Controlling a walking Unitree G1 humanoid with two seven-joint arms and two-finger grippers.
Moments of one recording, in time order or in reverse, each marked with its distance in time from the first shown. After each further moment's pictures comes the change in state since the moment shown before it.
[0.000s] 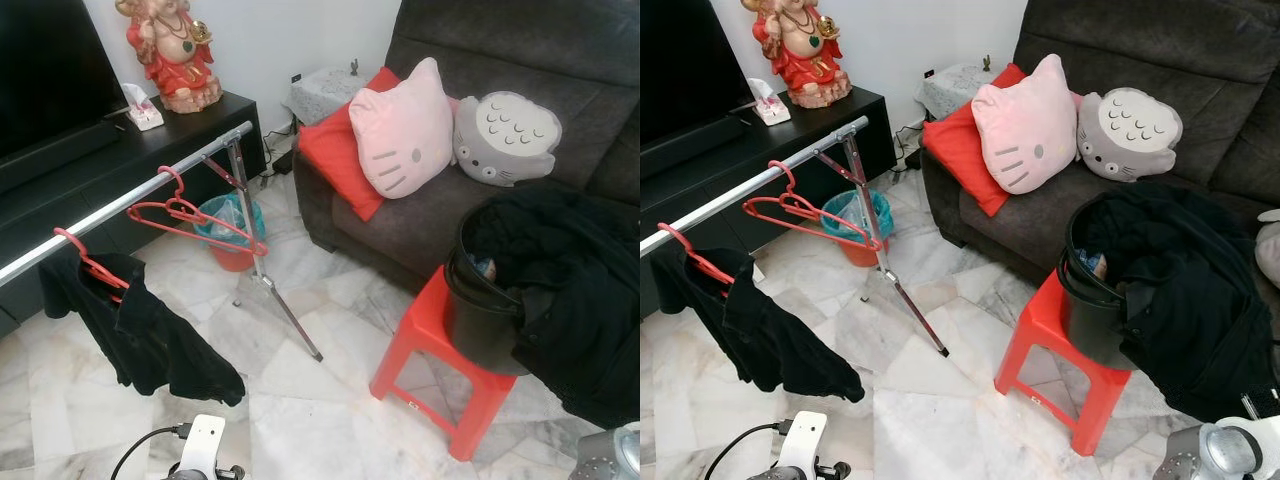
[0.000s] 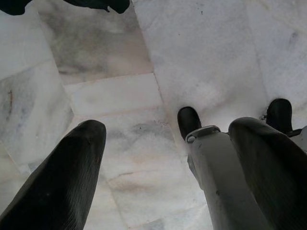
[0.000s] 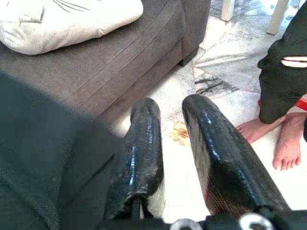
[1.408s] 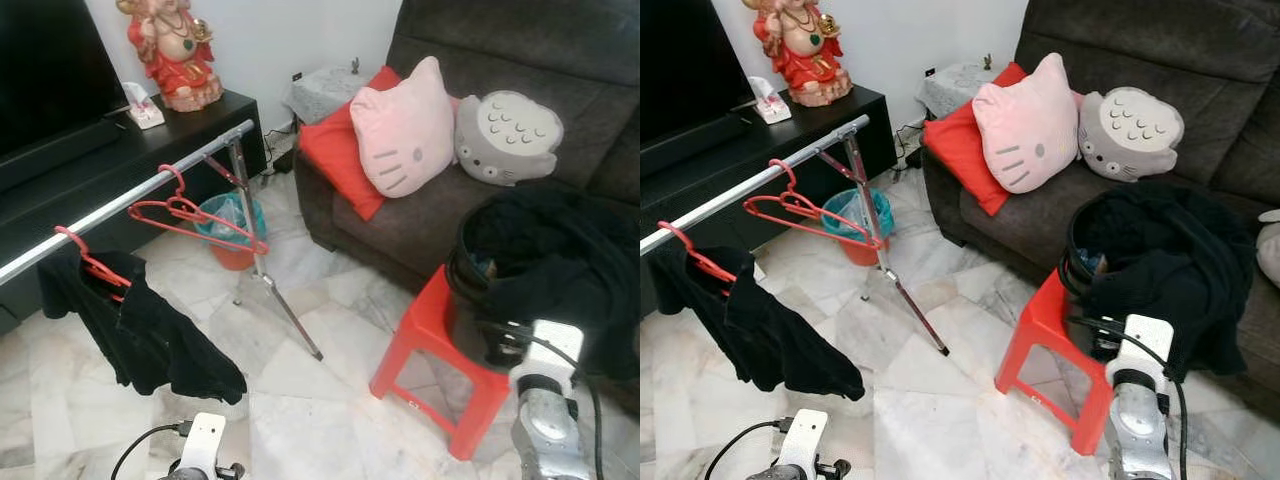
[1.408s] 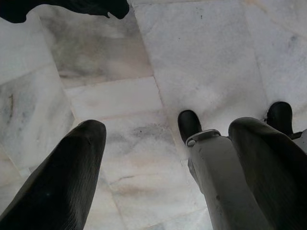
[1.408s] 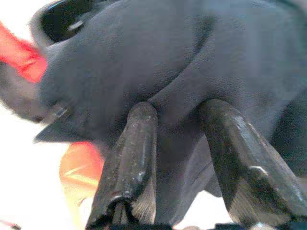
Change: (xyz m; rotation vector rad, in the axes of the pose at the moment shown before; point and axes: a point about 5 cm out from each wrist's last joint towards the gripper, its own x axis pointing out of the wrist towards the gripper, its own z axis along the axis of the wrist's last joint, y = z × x) left arm 0.000 0.000 0.002 0.001 -0.019 0.002; right arm -0.055 0.071 -0.030 -0.541 -0.254 0.807
